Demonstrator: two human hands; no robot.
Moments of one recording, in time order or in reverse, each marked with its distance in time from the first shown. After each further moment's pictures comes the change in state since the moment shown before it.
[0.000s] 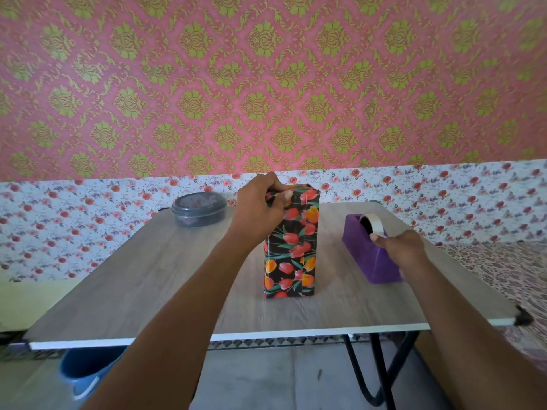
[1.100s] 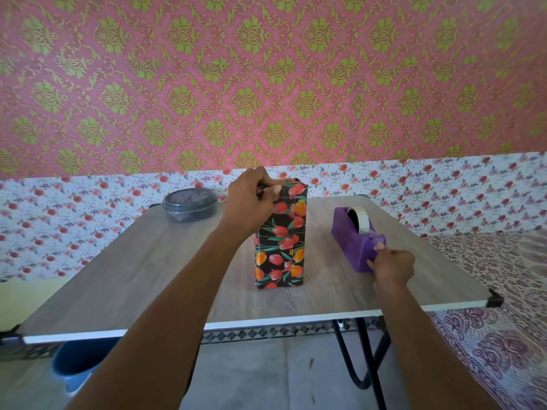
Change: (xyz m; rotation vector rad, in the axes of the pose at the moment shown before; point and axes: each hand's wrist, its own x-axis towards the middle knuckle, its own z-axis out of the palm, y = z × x) left_hand -0.002 0.004 -0.001 0.020 -0.027 -0.036; right_hand -0.041 0.040 0.020 0.395 0.286 0.112
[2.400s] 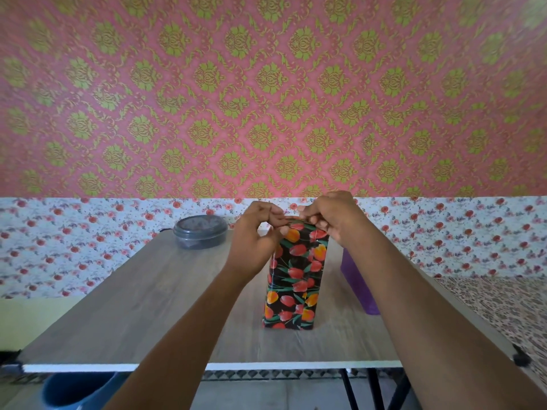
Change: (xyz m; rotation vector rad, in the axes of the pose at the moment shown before) left_hand -0.009 -0.001 -0.008 -0.300 0.063 -0.015; right_hand -0.091 -0.189 0.075 -0.027 -0.737 -0.182
